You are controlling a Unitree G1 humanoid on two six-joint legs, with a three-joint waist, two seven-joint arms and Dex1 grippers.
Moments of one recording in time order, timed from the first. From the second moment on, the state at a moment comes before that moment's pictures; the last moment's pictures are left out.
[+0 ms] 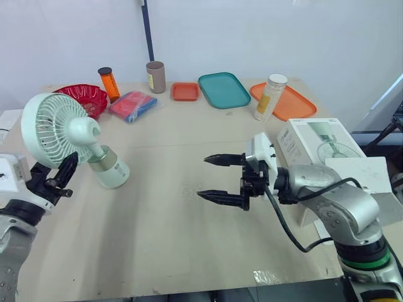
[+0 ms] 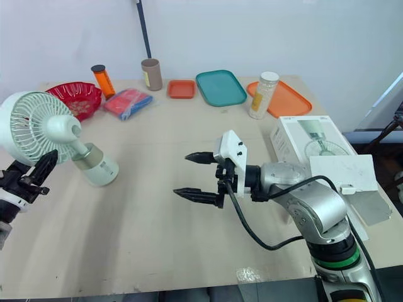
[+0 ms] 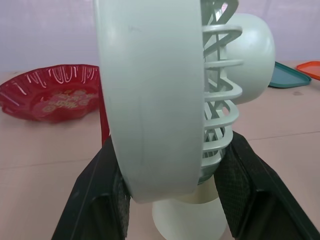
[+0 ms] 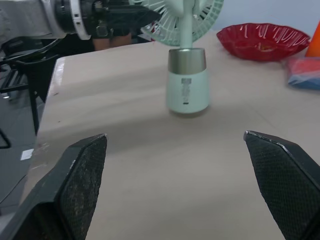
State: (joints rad) left arm 0.18 0.53 0.60 -0.70 -0.79 0.57 -0.19; right arm -0.55 -0.56 0.14 -0.48 0.65 0.76 0.81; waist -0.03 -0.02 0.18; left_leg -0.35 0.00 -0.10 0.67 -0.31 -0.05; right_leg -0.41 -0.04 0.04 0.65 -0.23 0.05
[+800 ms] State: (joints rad) left arm 0.10 0.46 0.38 -0.80 -0.81 0.60 -0.02; right arm -0.77 -0.23 0.31 -0.25 0.44 0.82 0.59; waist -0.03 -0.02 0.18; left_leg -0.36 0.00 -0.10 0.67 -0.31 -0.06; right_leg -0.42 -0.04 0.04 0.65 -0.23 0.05
